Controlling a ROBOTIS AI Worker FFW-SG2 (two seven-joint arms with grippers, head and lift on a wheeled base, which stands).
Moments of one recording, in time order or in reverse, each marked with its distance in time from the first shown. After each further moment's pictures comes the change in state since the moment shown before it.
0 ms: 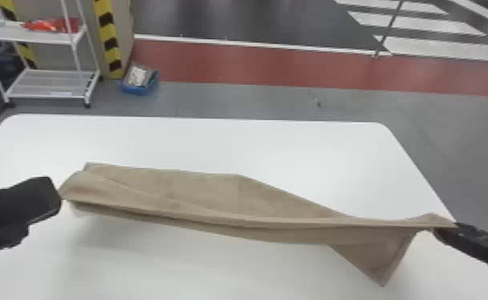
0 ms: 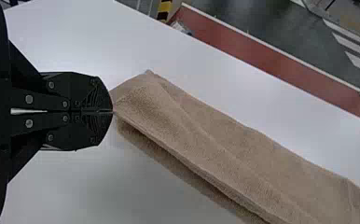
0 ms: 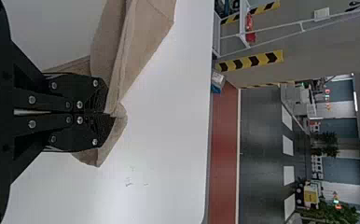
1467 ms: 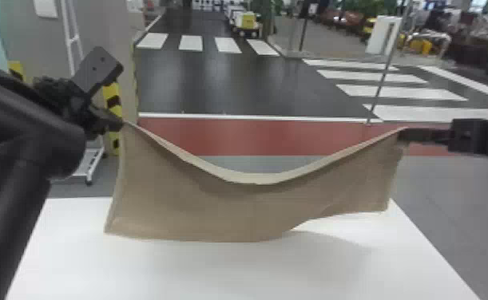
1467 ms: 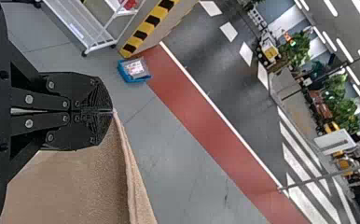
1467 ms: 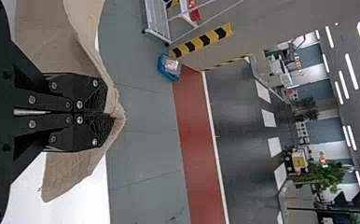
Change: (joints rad) left arm -1.058 -0.276 -0.155 0.802 0.139 0.262 0.120; right arm -1.024 -0.317 0.492 0.505 0.225 0.645 -0.188
